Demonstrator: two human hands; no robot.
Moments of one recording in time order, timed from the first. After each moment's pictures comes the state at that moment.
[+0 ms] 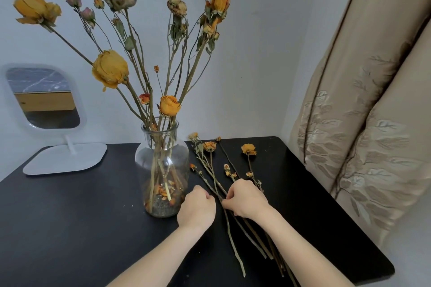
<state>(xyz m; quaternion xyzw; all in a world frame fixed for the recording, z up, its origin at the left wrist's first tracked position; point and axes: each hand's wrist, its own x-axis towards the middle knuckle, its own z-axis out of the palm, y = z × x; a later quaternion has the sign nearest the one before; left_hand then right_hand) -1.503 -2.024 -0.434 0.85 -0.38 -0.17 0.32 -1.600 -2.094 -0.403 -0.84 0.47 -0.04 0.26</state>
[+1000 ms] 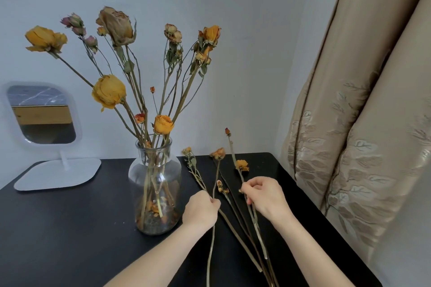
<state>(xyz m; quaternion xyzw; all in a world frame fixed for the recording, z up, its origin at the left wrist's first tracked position) -1.510 -2.052 -0.415 0.82 -0.42 -0.20 0.33 -1.646 -2.107 -0.372 -0.72 0.49 -0.31 0.39</state>
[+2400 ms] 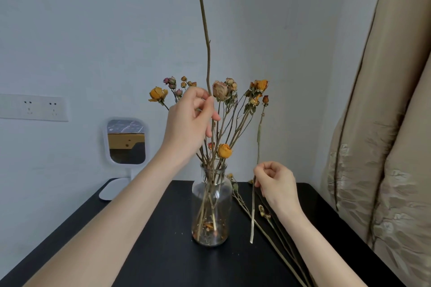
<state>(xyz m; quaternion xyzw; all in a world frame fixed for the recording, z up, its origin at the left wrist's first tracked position) -1.460 -1.907 -0.187 0.54 -0.53 0.09 0.65 -1.588 -2.024 -0.291 -0.70 0.33 -0.49 0.40</state>
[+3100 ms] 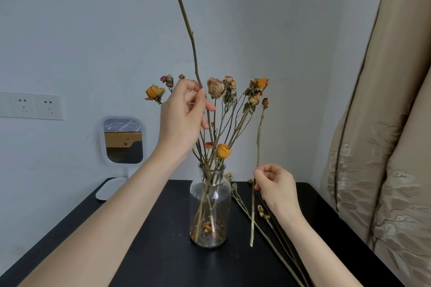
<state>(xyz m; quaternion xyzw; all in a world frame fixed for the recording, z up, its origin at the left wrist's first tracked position) -1.452 -1.917 -0.185 0.52 -0.51 0.13 0.67 -1.588 -2.028 -0.296 -0.70 0.33 -0.49 0.40</state>
